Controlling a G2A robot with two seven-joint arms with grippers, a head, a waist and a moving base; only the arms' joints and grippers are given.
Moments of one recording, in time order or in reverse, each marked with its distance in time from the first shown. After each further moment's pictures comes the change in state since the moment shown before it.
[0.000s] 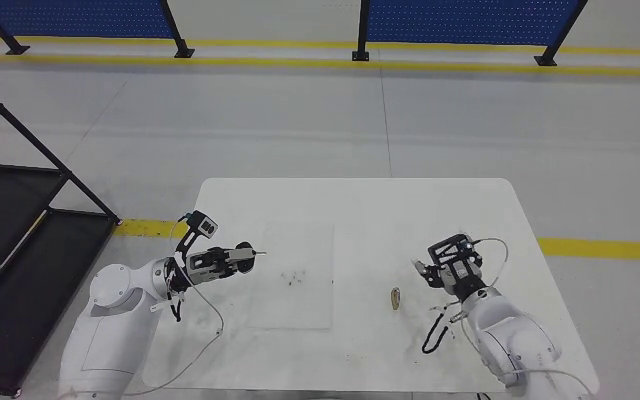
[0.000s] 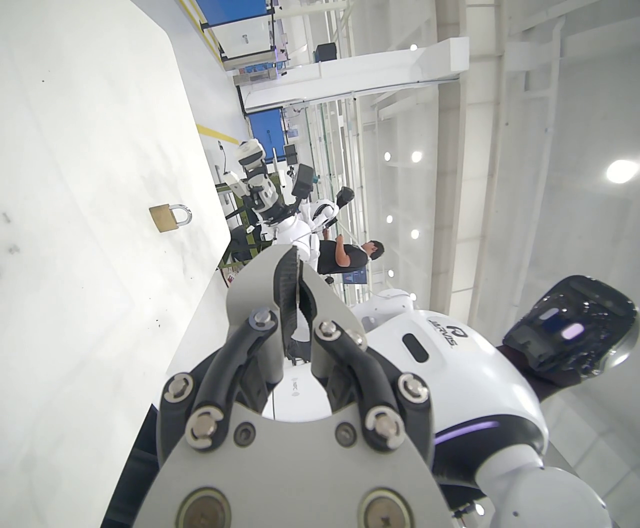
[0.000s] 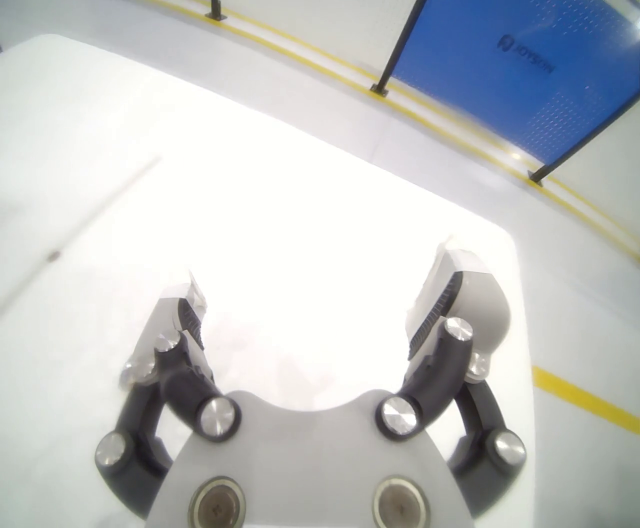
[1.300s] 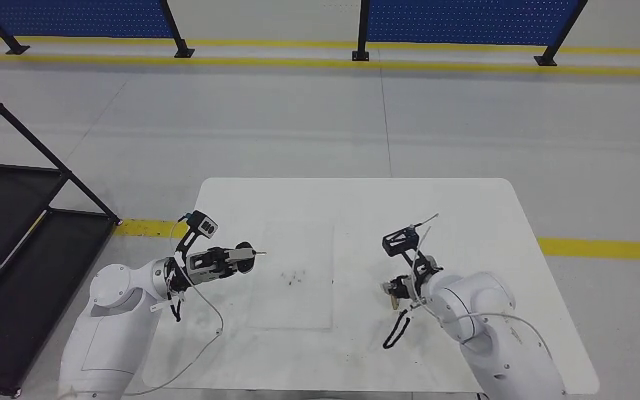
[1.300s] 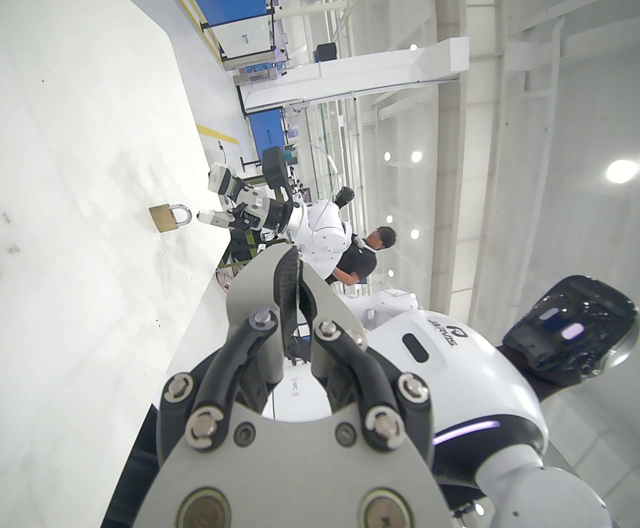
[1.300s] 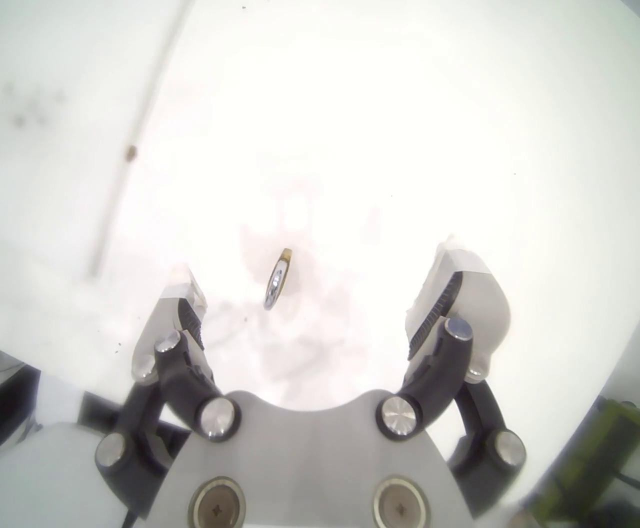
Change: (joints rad) left arm 0.000 0.000 0.000 0.000 0.000 0.000 0.000; right arm 0.329 -0.049 -0.286 0.032 0.154 0.229 0.856
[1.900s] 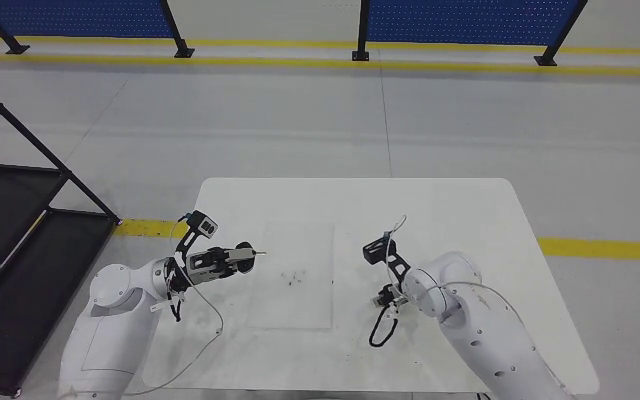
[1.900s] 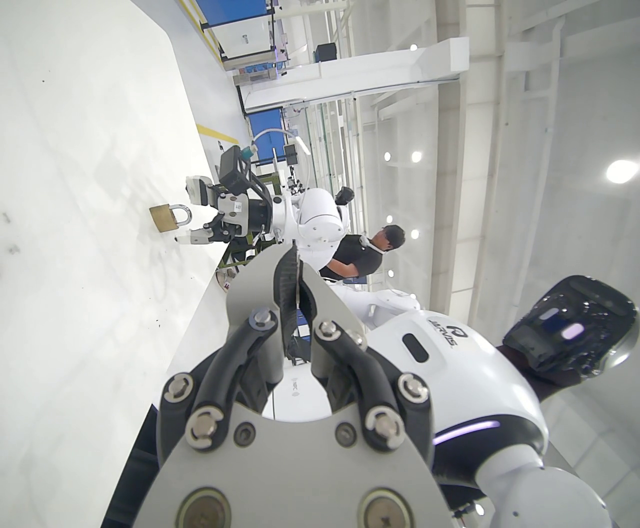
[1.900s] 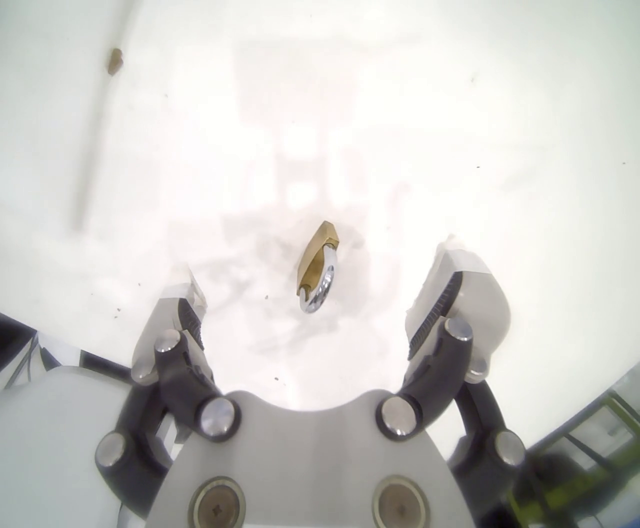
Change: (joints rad) left arm 0.000 0.000 0.000 0.000 0.000 0.000 0.000; right arm 0.199 0.005 -0.186 0.195 0.126 0.064 0.168
